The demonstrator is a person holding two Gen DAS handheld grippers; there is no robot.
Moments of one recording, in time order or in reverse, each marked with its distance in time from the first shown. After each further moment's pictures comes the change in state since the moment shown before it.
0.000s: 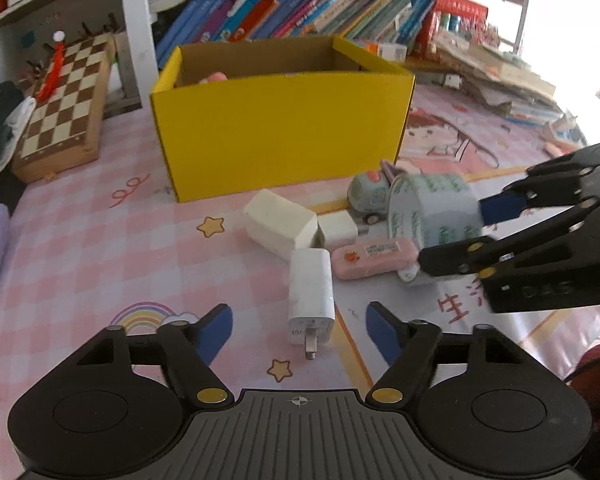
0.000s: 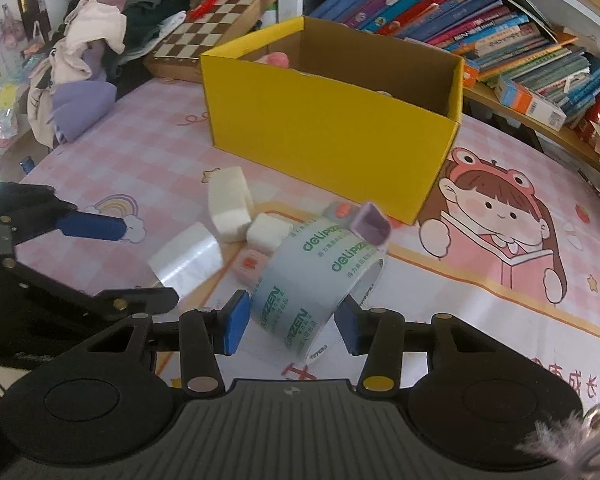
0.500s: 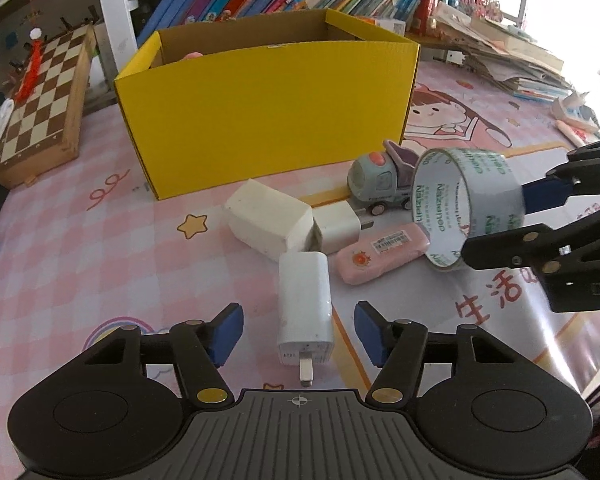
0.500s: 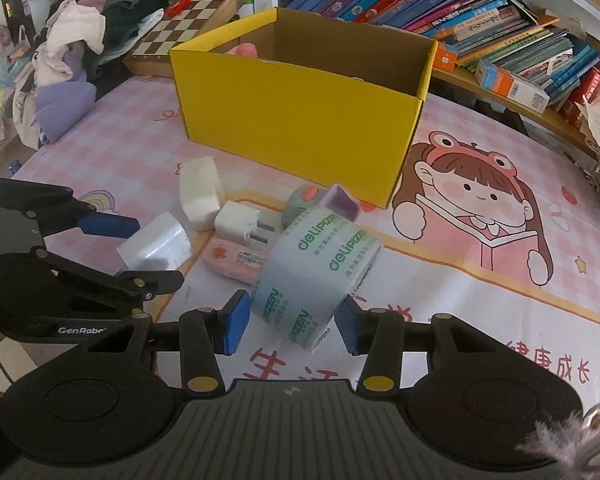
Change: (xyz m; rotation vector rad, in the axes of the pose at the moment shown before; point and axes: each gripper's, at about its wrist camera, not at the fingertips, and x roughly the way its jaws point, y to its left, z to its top) left arm 0.031 -0.007 0.009 0.037 0.038 0.011; right arm -0.002 -0.018 -0.007 0.035 0.017 -0.028
